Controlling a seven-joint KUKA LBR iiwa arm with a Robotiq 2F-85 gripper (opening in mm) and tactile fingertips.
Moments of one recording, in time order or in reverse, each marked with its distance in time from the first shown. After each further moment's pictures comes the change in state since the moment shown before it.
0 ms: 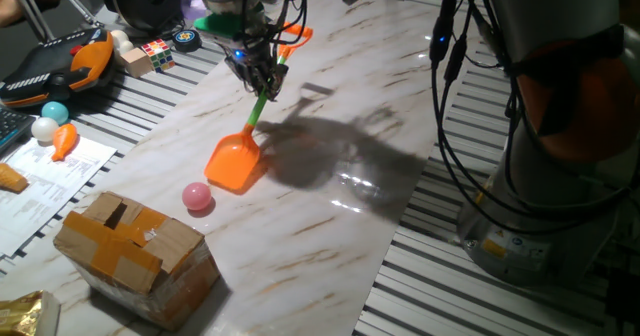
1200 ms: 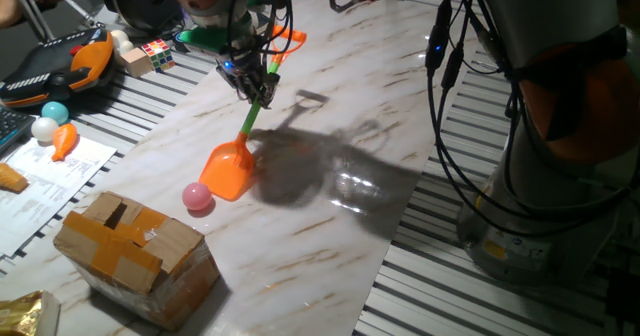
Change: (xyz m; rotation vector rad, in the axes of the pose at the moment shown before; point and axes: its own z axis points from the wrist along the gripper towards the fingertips) arm 0.027 0.001 -0.003 -0.007 -0.050 0.025
